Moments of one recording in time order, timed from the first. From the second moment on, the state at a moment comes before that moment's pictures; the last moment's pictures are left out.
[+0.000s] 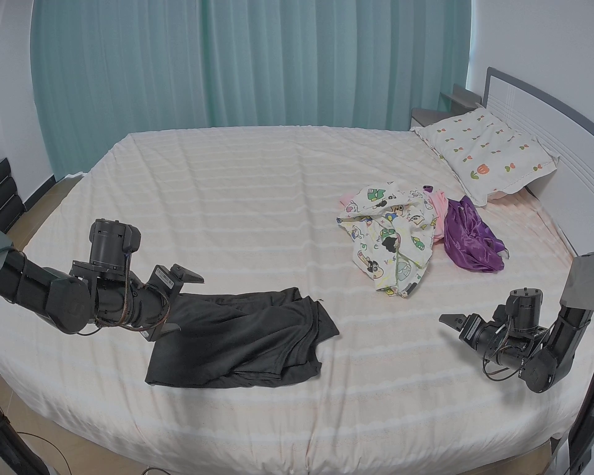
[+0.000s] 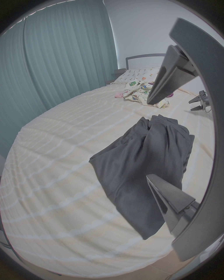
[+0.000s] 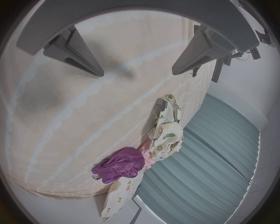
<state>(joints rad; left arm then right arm) -0.21 1.80 -0.85 -0.27 -0.17 -1.13 0.12 2.08 -0.34 -1.23 0.10 0.73</state>
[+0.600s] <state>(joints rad) -0.20 1.88 -0.82 -0.39 -0.16 -1.13 0.12 2.08 -0.34 -1.23 0.10 0.73</state>
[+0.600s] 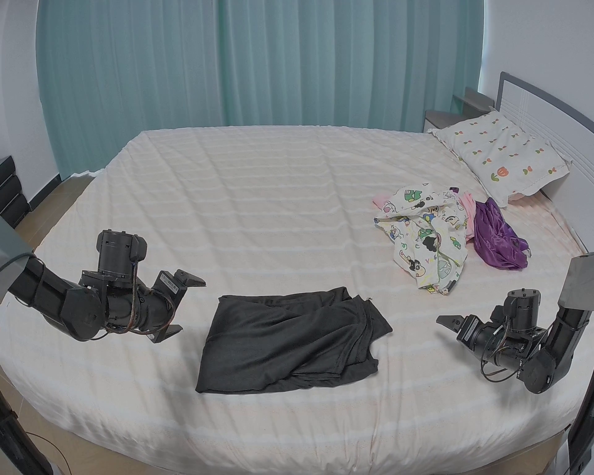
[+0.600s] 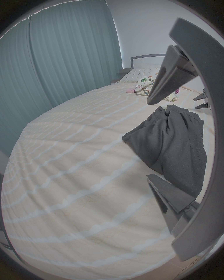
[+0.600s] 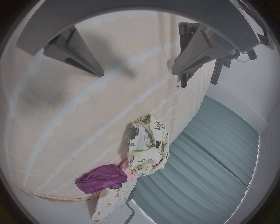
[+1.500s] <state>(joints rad) -0.21 1.91 -0.79 -0.39 -0.17 -1.14 0.44 2.07 -0.40 -1.23 0.10 0.82</state>
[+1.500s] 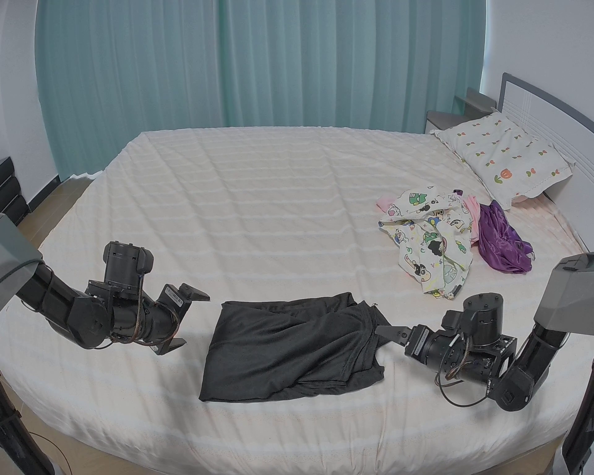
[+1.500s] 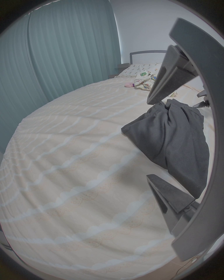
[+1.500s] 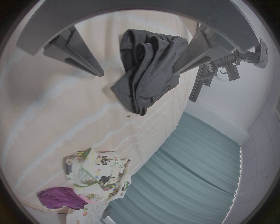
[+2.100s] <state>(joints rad) -0.23 1.91 -0.78 -0.39 -0.16 -1.14 0.57 2.15 -0.58 -1.08 0.09 0.69</state>
